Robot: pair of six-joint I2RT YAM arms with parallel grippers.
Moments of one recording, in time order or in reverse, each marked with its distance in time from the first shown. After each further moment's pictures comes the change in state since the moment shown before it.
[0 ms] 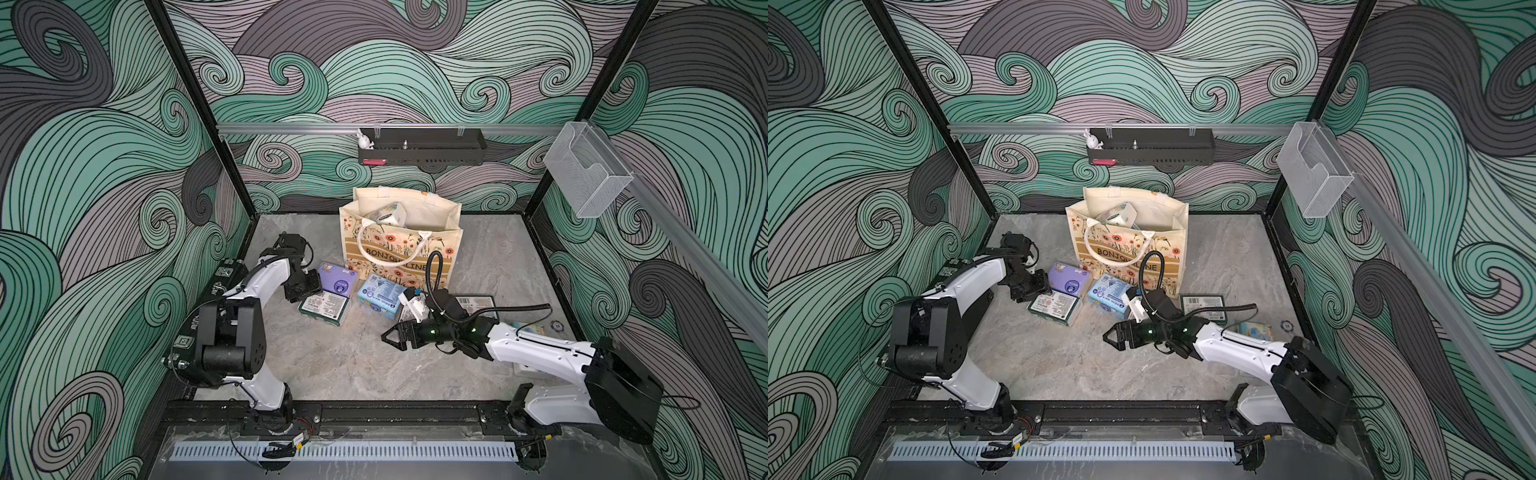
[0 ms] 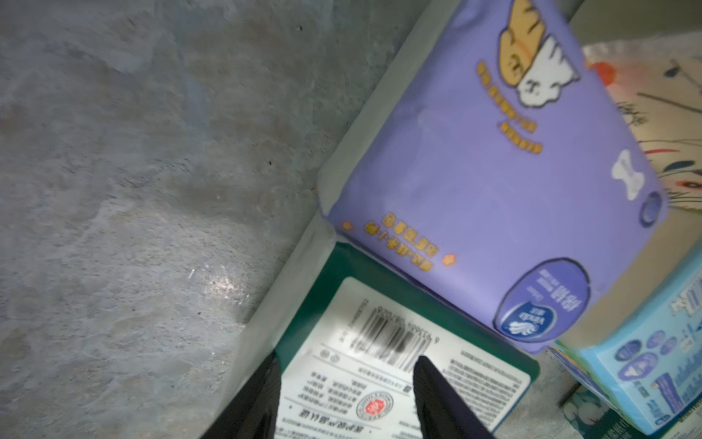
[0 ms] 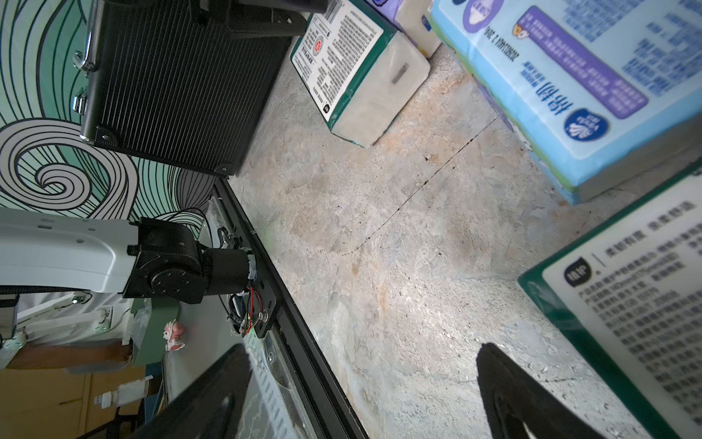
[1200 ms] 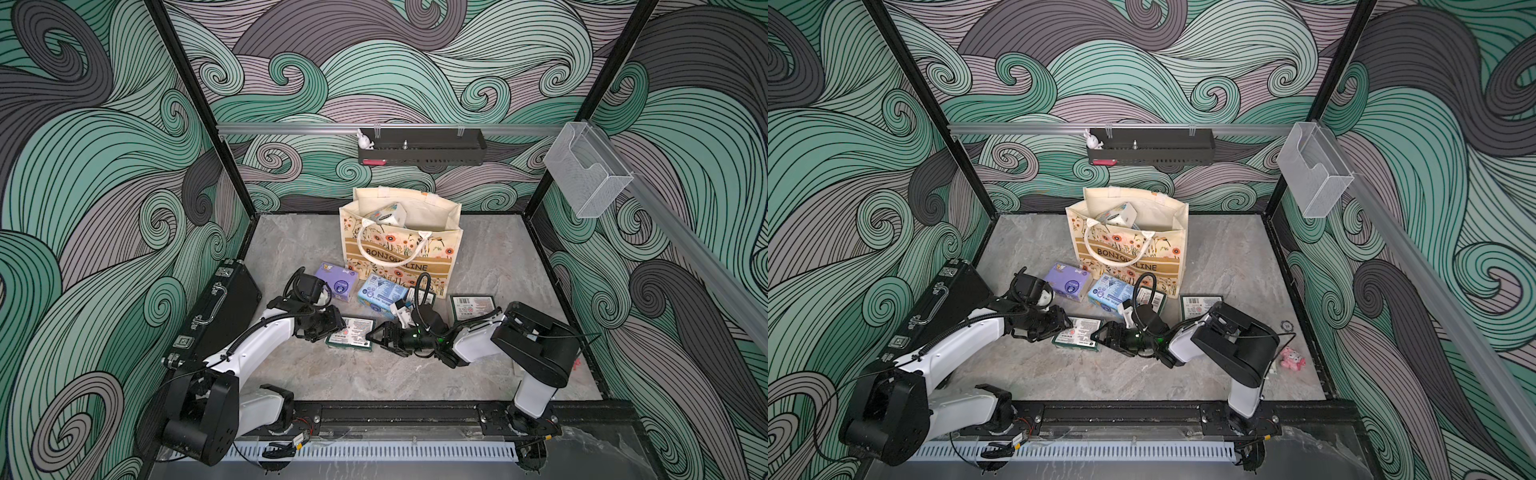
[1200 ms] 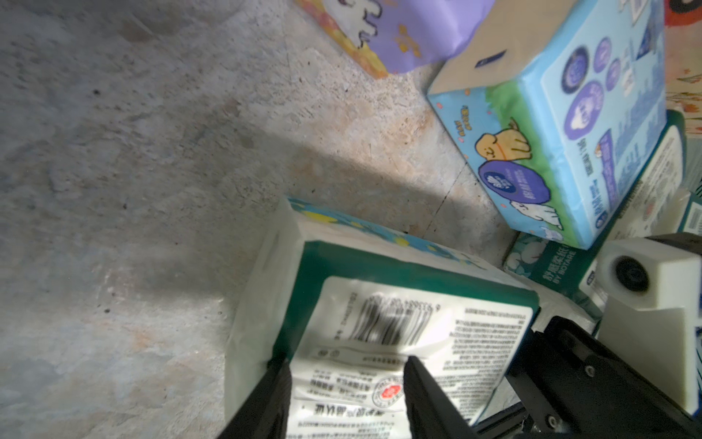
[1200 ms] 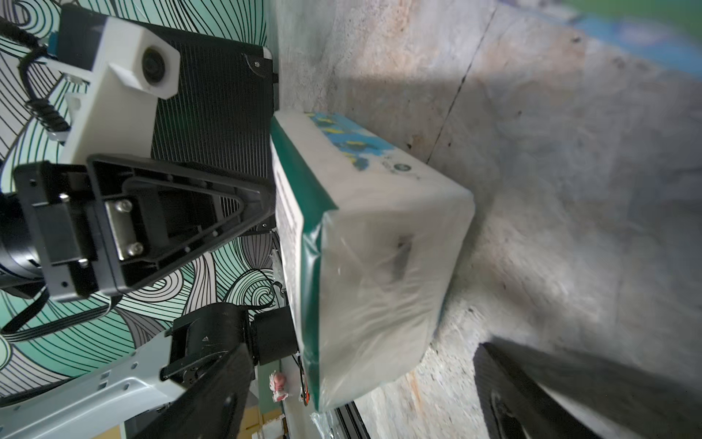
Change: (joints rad) left arm -0.249 -0.443 -0.481 0.214 0.164 -0.249; right arm 0.049 0.468 -0.102 0.752 -0.042 0.539
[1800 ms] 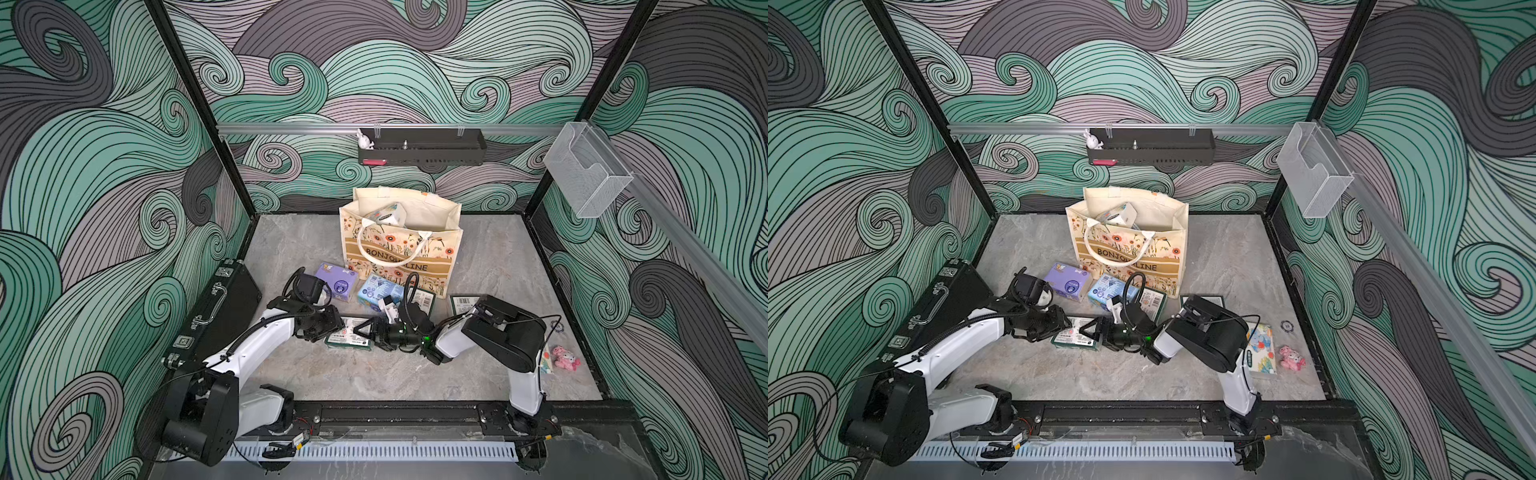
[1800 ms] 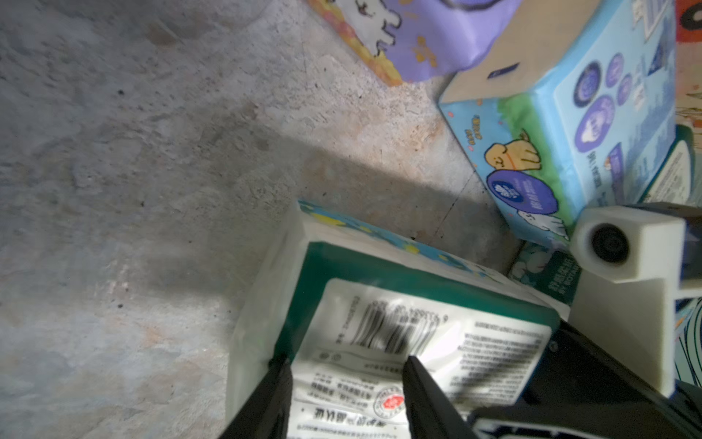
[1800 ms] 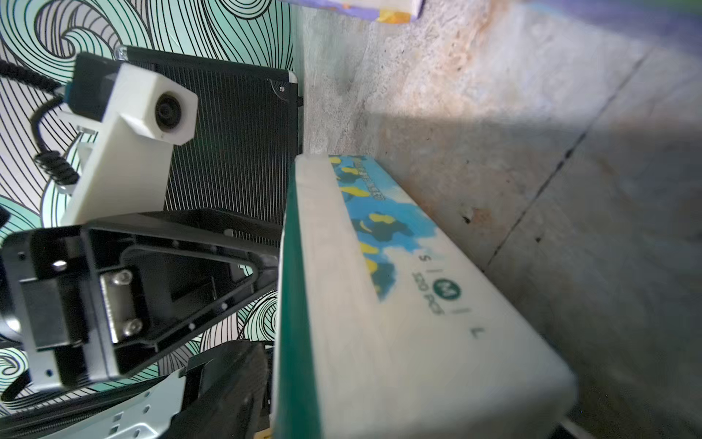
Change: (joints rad) left arm 0.000 0.000 0.000 -0.002 -0.020 -0.022; right arm 0.035 0.190 0.134 0.159 0.023 0.076
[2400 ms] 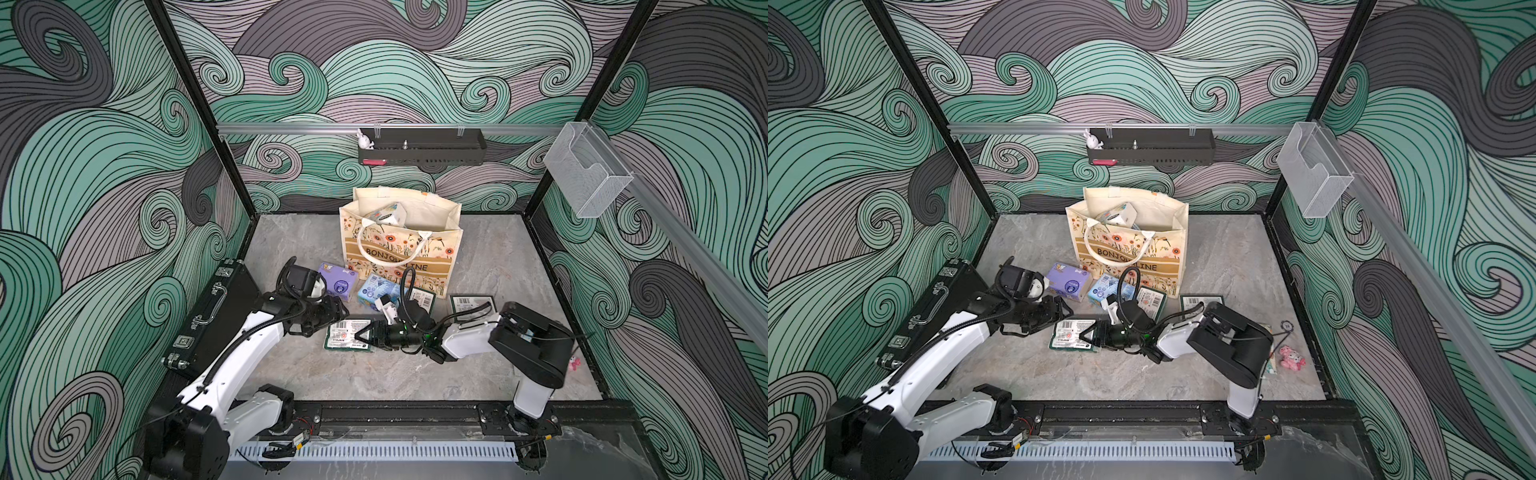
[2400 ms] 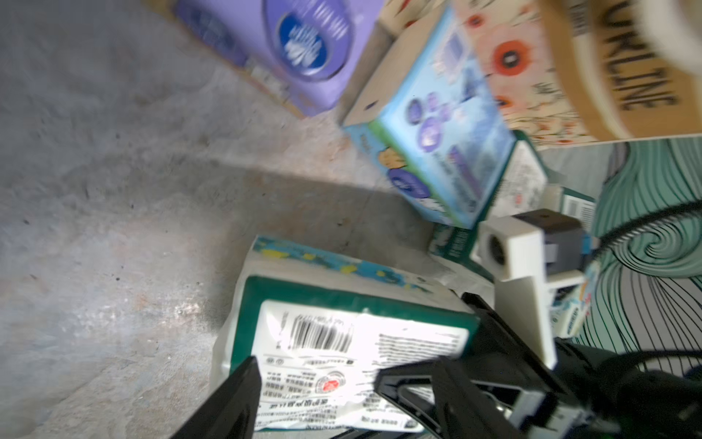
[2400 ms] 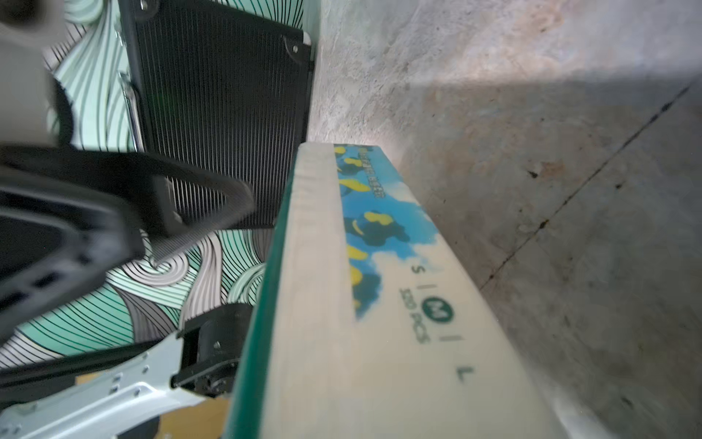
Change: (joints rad) left arm 0.001 -0.174 0.199 -0.177 0.051 0.042; right arm 0.023 -0.253 0.025 -0.364 -0.009 -0.179
